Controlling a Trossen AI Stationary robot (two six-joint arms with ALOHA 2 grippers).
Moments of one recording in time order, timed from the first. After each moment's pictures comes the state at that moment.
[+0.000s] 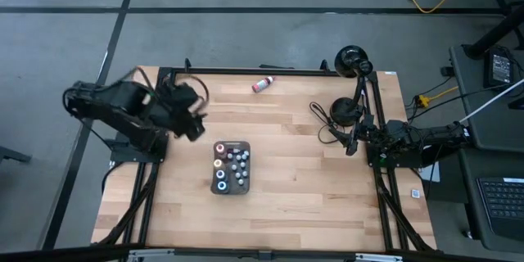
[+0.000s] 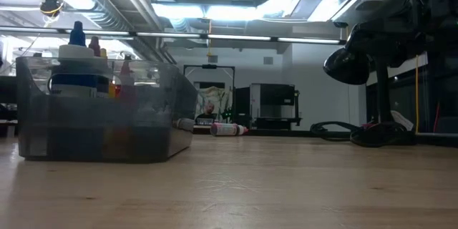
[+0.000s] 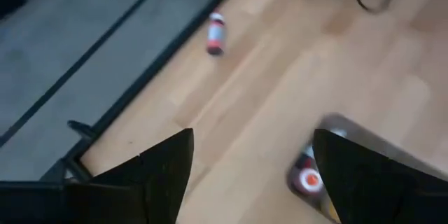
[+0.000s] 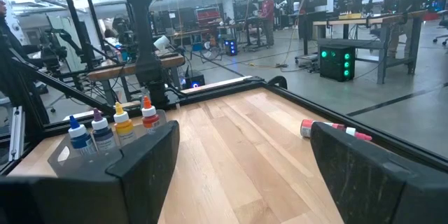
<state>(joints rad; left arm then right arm) -0.29 1.26 1.66 -1.54 -0.66 -0.79 0.14 0.01 0.01 0.08 0.45 0.12</state>
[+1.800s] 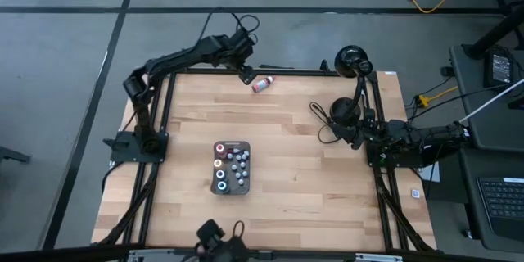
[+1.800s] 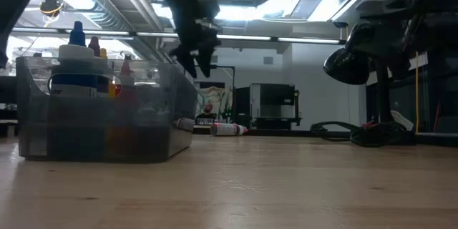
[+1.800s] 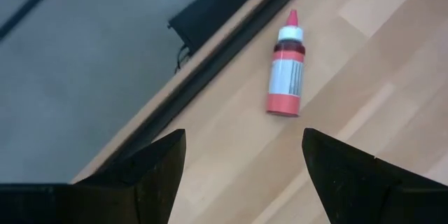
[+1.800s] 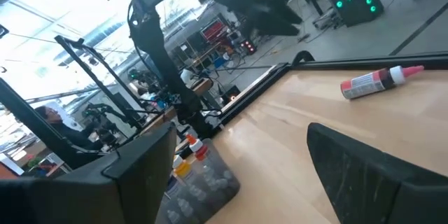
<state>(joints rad) 0.65 1.85 1.66 -0.88 -0.15 -0.10 0.14 0.01 0.01 0.11 0.45 0.62</state>
